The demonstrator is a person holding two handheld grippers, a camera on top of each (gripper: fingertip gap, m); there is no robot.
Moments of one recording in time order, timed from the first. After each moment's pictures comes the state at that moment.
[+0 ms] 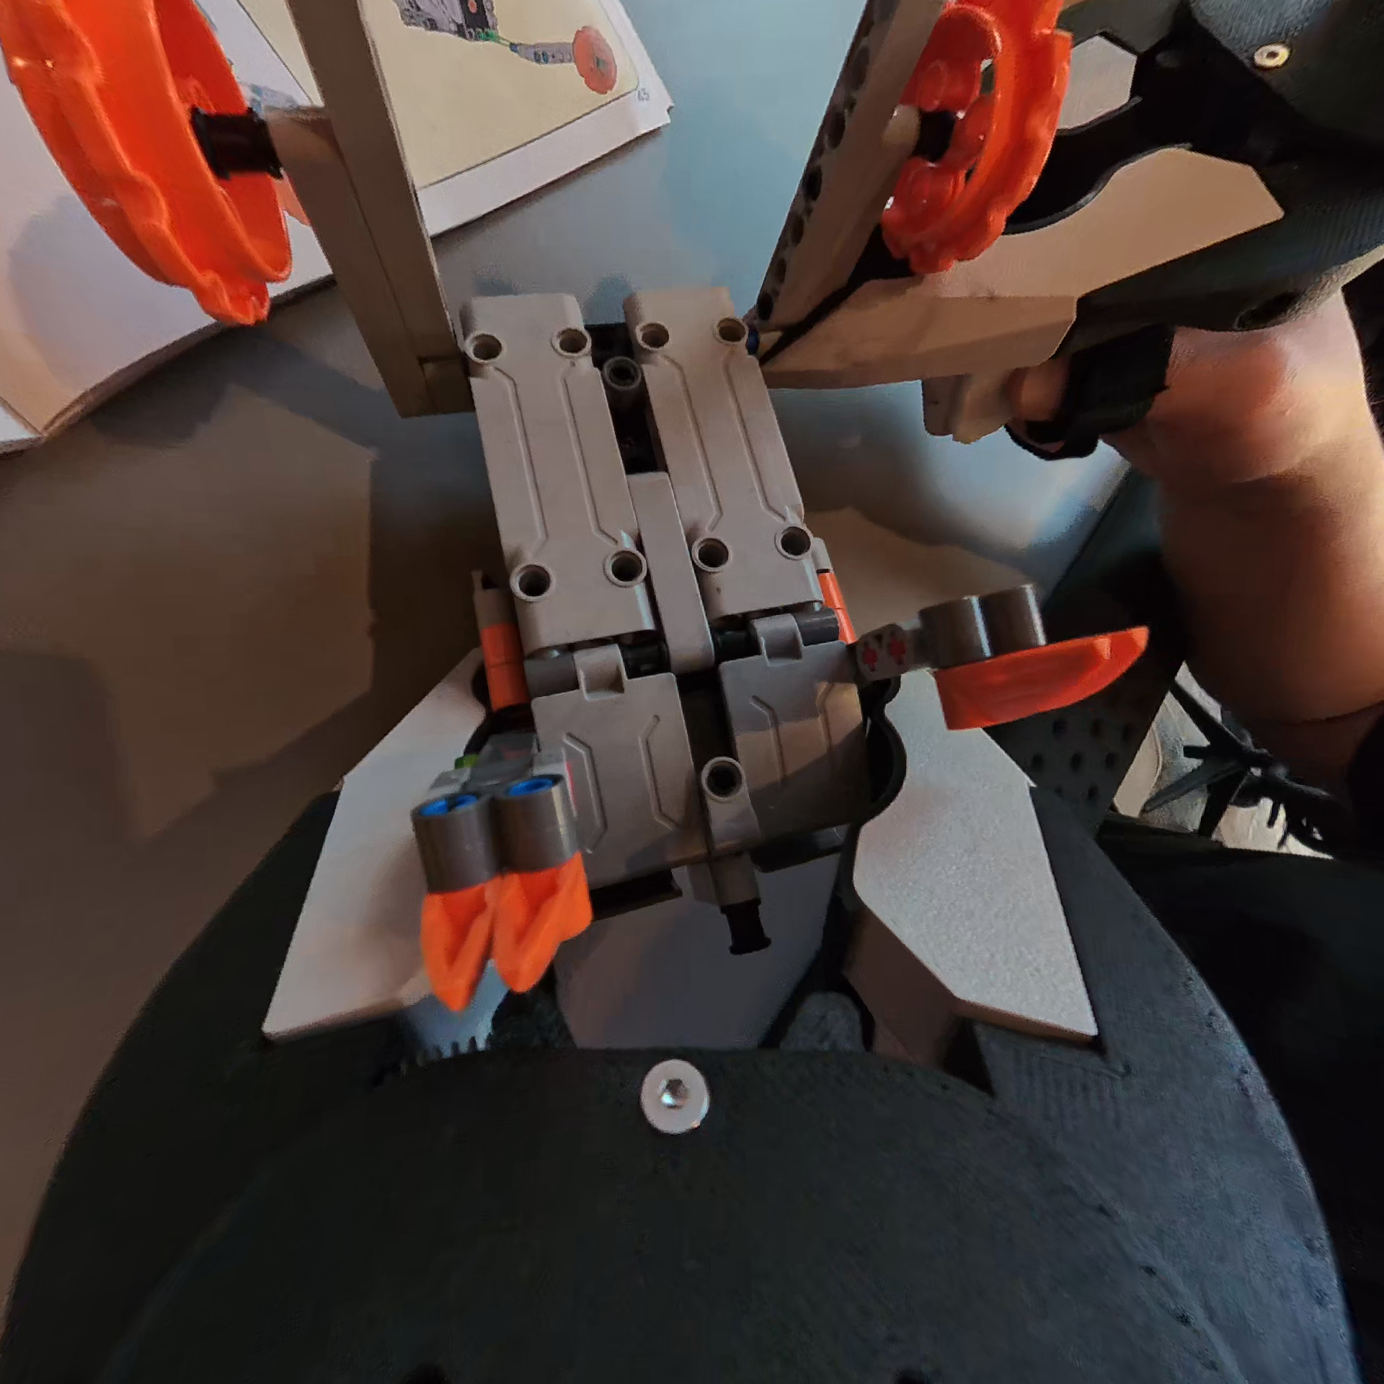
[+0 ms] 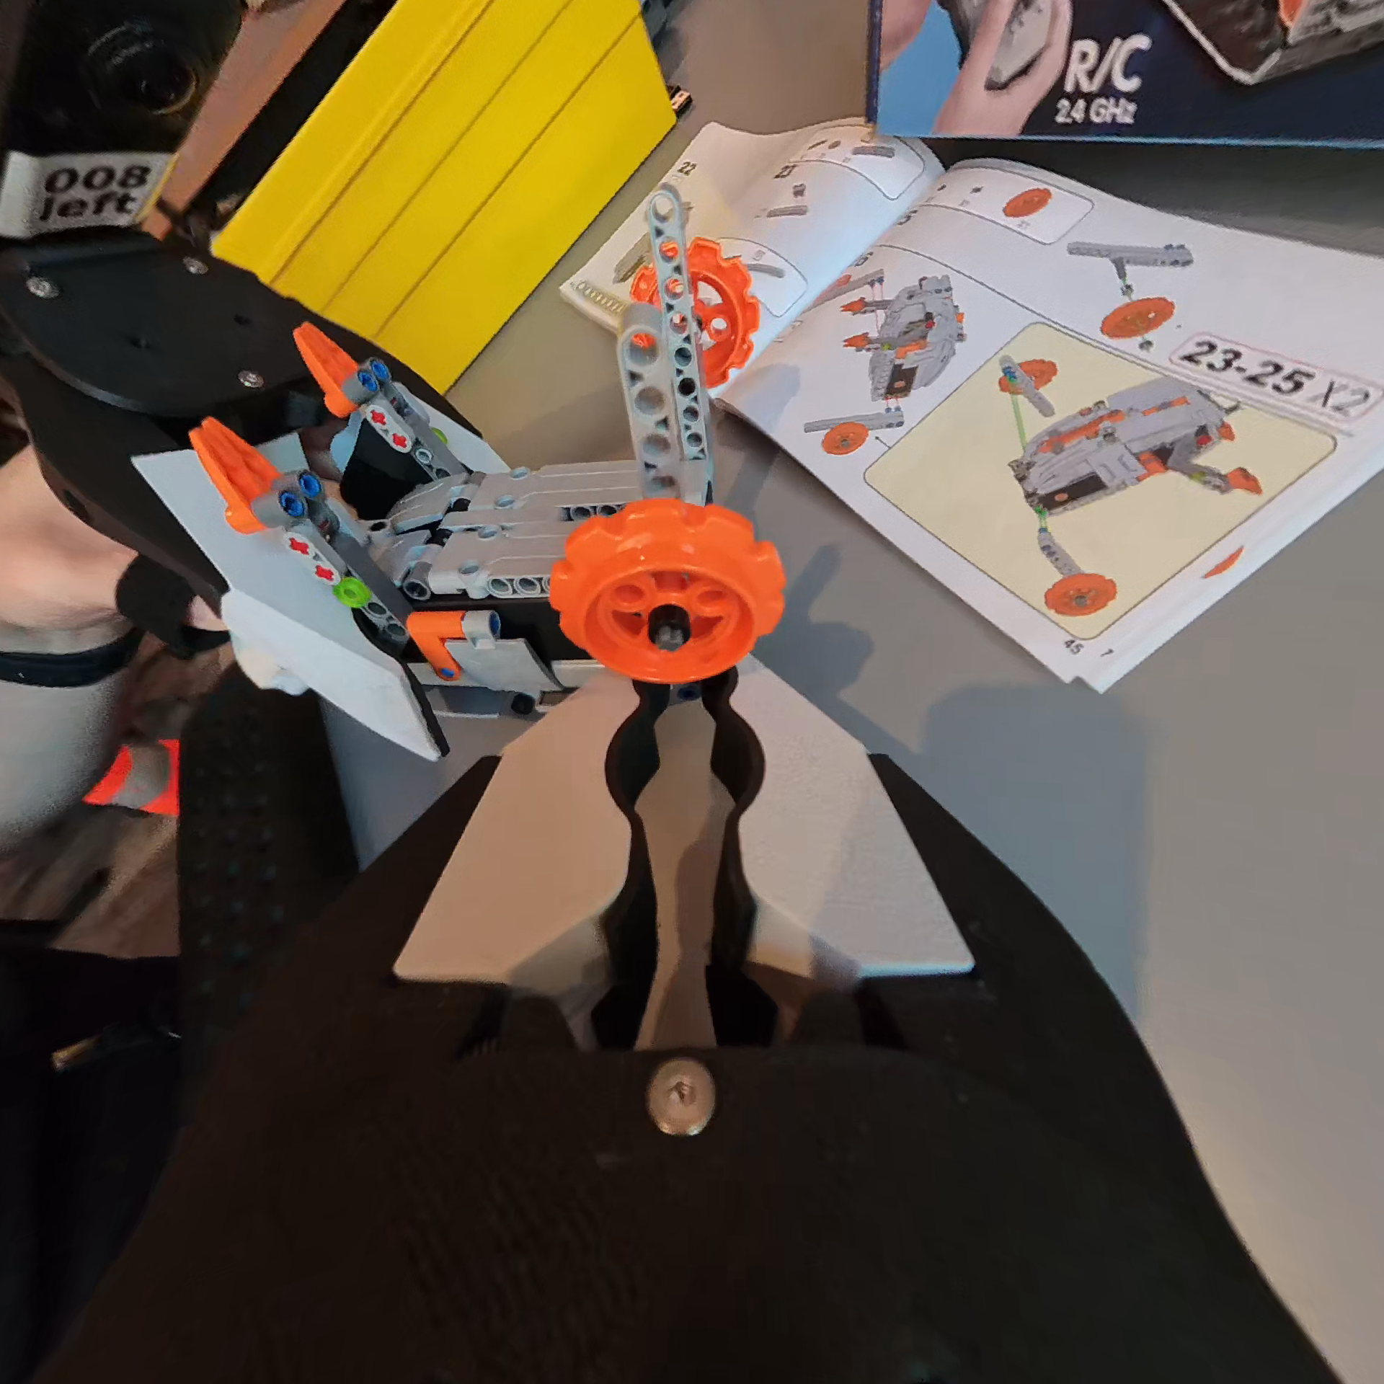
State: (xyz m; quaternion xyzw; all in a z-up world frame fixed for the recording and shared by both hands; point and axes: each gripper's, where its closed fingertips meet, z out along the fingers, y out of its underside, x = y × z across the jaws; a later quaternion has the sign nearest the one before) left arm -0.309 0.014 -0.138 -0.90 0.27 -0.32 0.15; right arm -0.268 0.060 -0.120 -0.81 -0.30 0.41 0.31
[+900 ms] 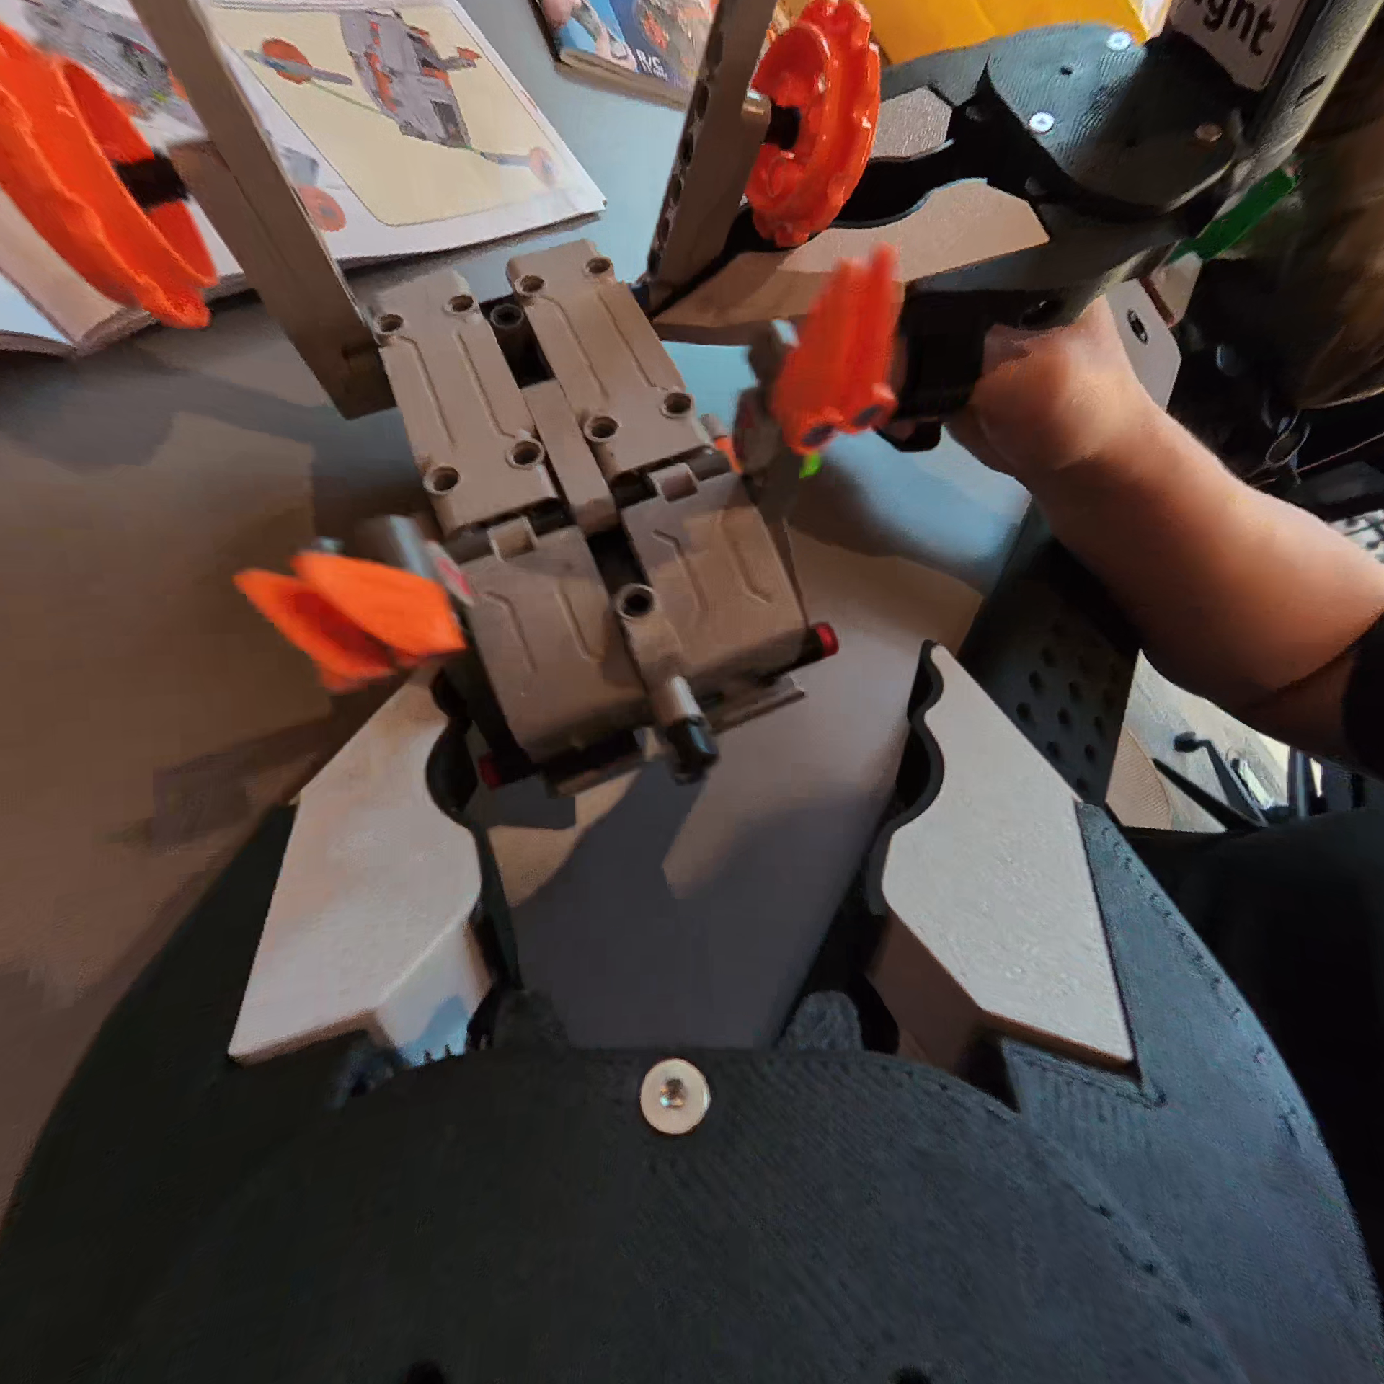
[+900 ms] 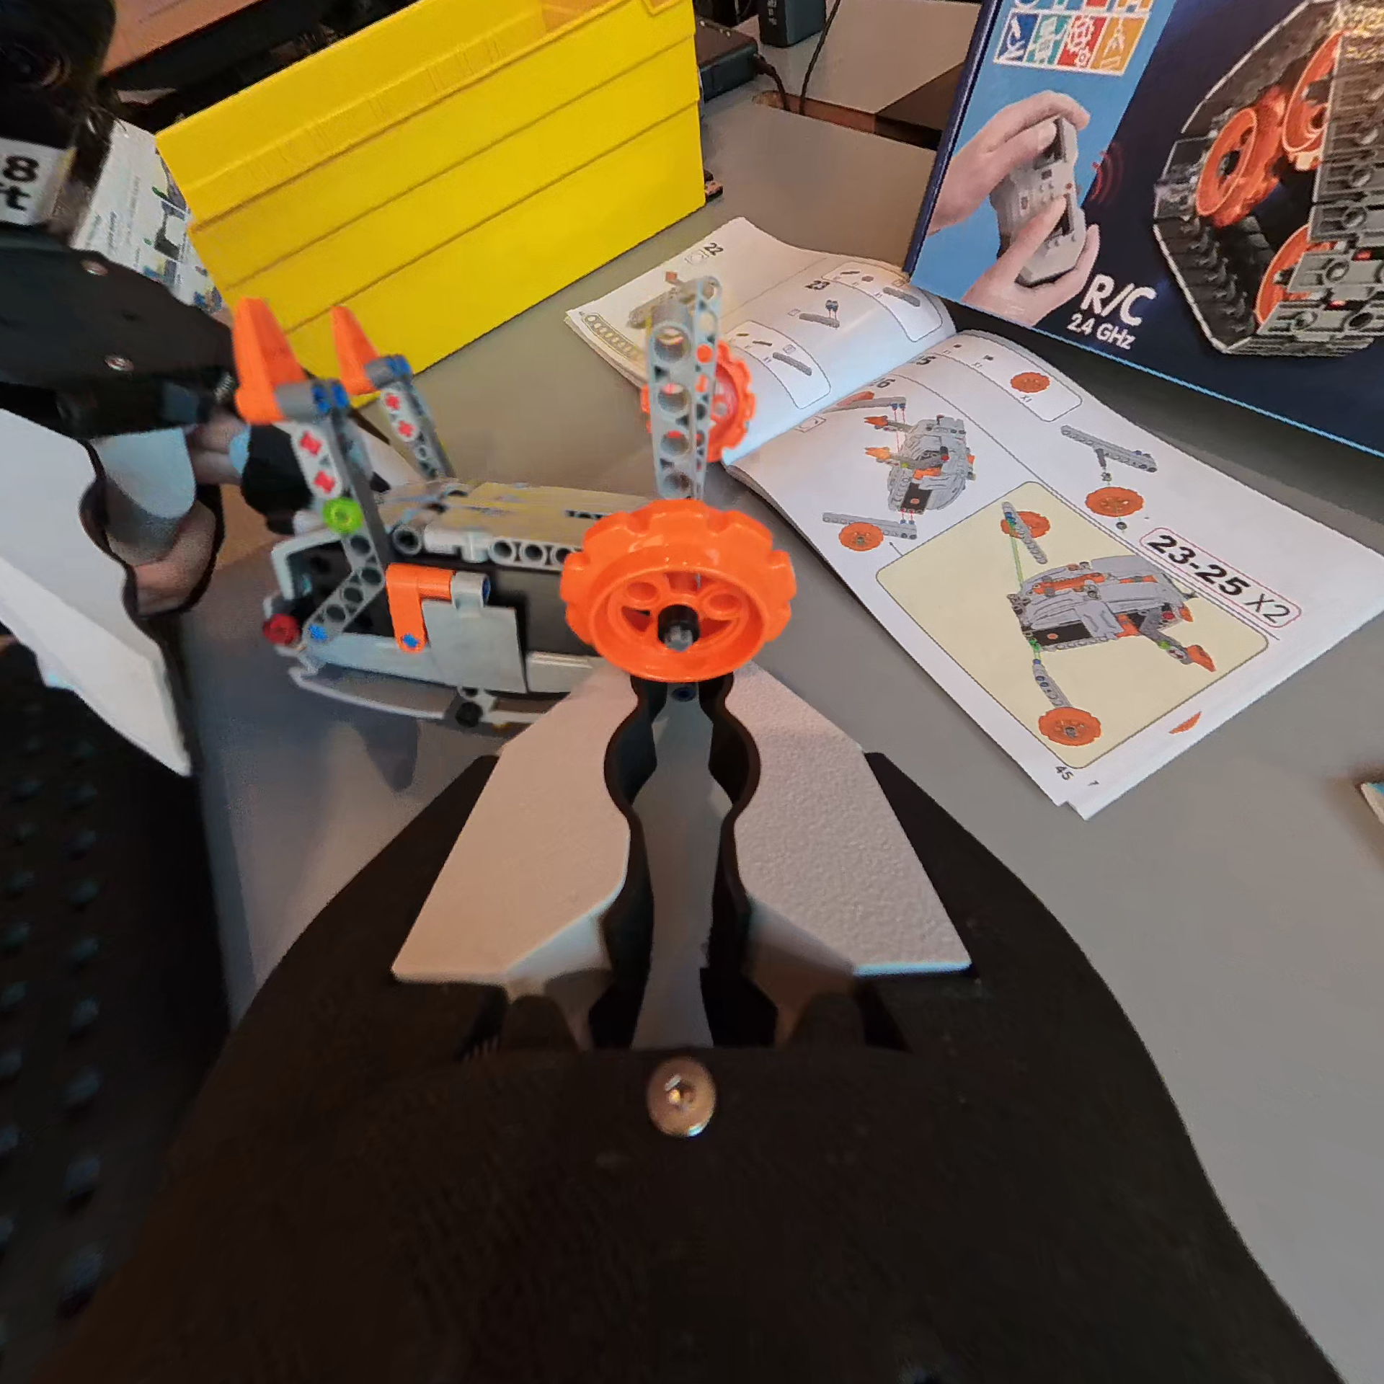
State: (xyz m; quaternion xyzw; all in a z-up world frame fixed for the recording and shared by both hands) left arm -0.329 -0.013 -0.127 -0.84 0.26 -0.38 0.27; right arm -0.288 0.061 -0.115 -0.77 -0.37 0.34 0.40
